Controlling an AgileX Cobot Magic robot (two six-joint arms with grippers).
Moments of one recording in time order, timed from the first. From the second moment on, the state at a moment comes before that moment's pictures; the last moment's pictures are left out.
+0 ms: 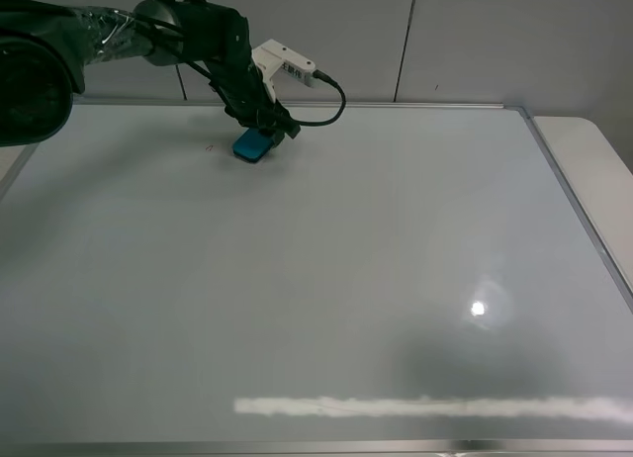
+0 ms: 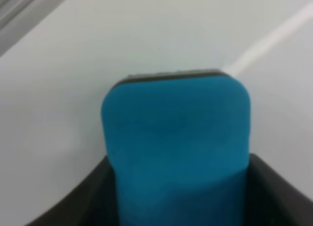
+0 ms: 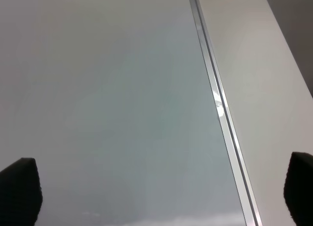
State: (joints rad) left arm -0.37 2.49 -2.07 0.04 0.68 0.22; right arm -0.08 0.00 -0.51 0.06 1.06 -0.04
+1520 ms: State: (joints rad) left arm -0.21 2.37 -2.08 0.02 1.08 0.02; right arm -0.08 0.00 -0.51 0.06 1.06 -0.04
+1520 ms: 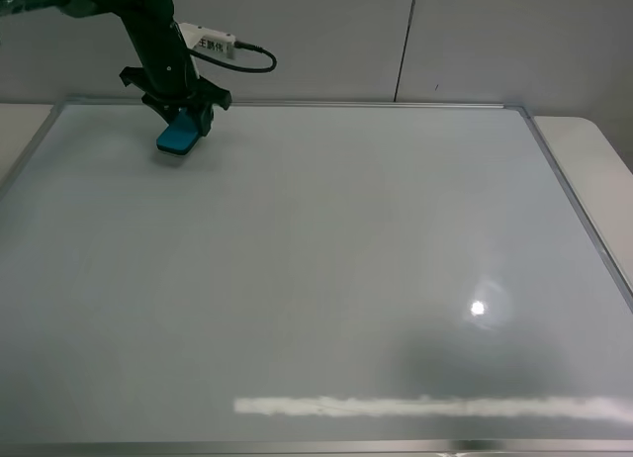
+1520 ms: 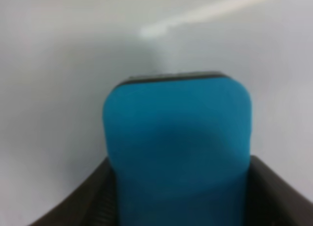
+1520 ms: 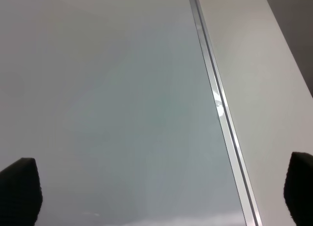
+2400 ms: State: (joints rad) left arm -0.37 1.88 -1.23 -0.12 0.73 -0.35; right arm -0.08 0.00 -0.51 0.06 1.06 -0.04
